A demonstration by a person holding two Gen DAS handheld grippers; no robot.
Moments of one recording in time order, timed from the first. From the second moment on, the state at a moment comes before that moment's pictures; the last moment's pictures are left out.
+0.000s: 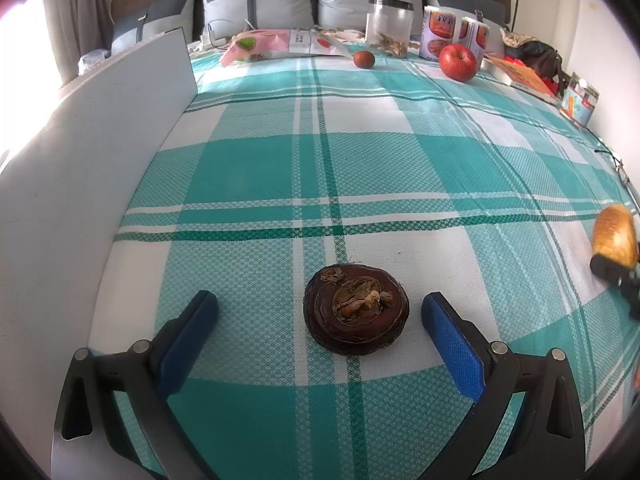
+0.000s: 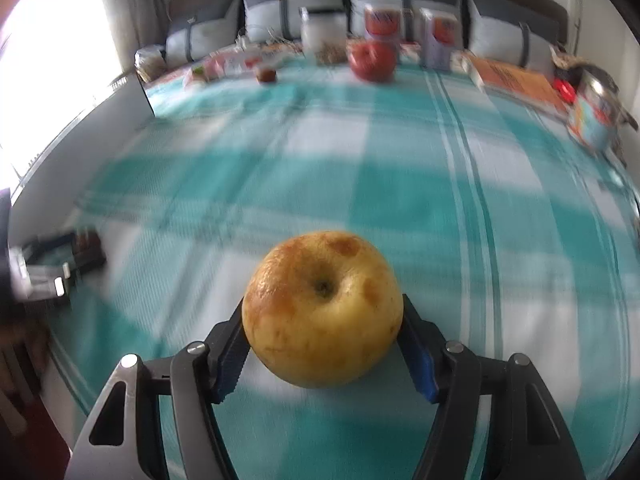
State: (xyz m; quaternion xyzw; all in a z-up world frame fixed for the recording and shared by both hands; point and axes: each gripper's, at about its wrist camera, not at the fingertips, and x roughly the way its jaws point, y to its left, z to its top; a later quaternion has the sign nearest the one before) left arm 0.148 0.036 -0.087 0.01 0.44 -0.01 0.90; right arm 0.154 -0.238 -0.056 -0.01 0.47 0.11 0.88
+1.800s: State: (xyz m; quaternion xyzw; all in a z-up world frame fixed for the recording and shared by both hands) left arm 0.148 0.036 -0.087 0.01 0.44 -0.01 0.90; right arm 0.158 -0.226 -0.067 -0.03 0.49 0.10 0.87
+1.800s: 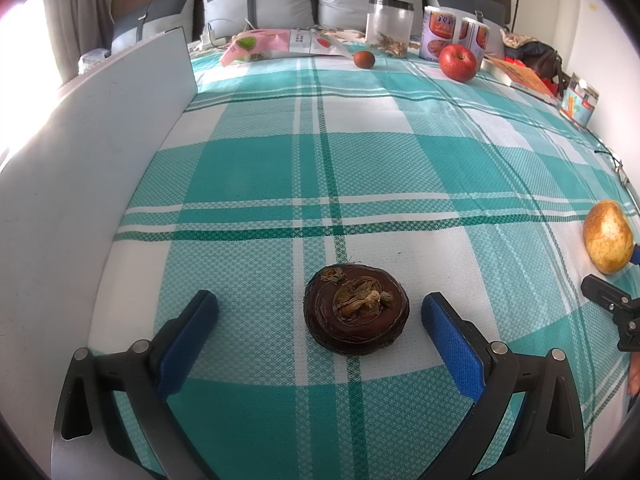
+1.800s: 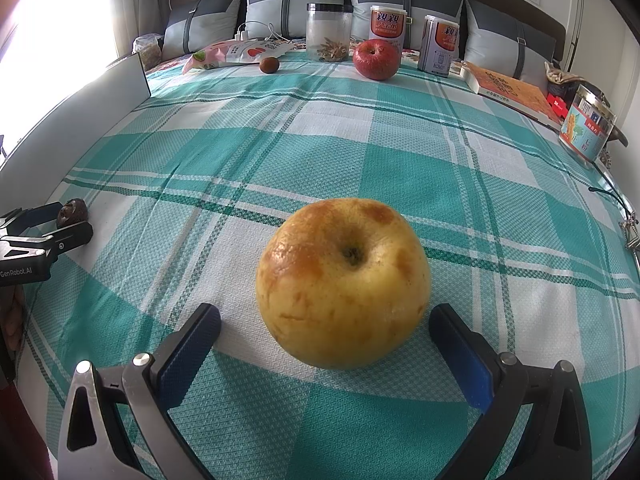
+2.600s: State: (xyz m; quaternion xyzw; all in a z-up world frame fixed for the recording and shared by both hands) left arm 0.150 0.038 -0.086 0.01 0.45 -0.02 0.89; right arm 0.159 -0.227 -0.068 -0.03 0.49 0.10 0.87
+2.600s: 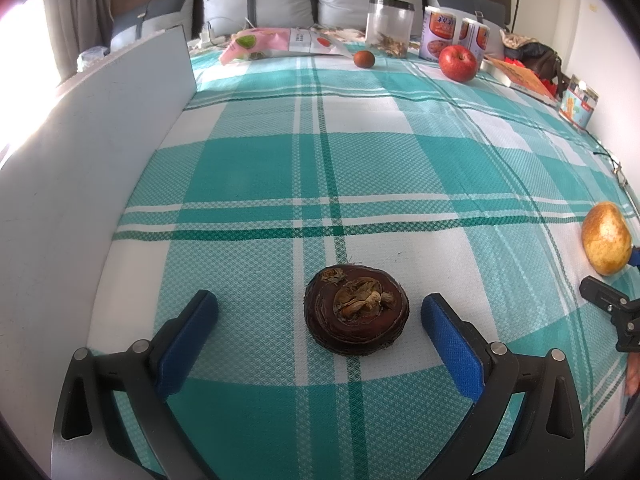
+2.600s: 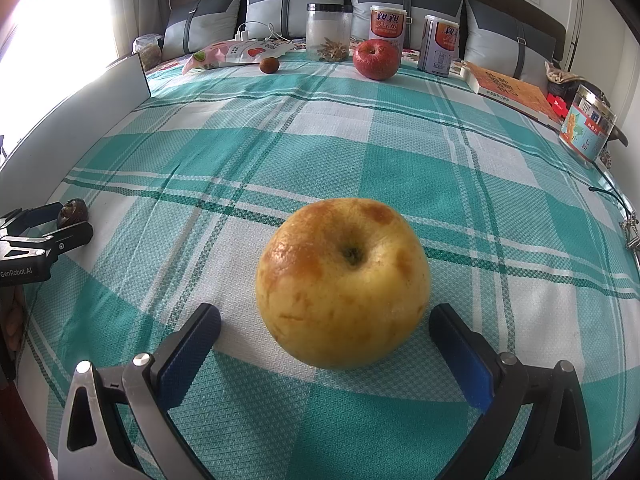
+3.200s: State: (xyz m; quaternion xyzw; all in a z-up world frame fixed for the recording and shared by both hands) left arm 0.133 0.026 -0.066 0.01 0.47 -0.07 0.88; right arm 0.174 -0.235 -0.048 0.02 0.53 0.09 0.85
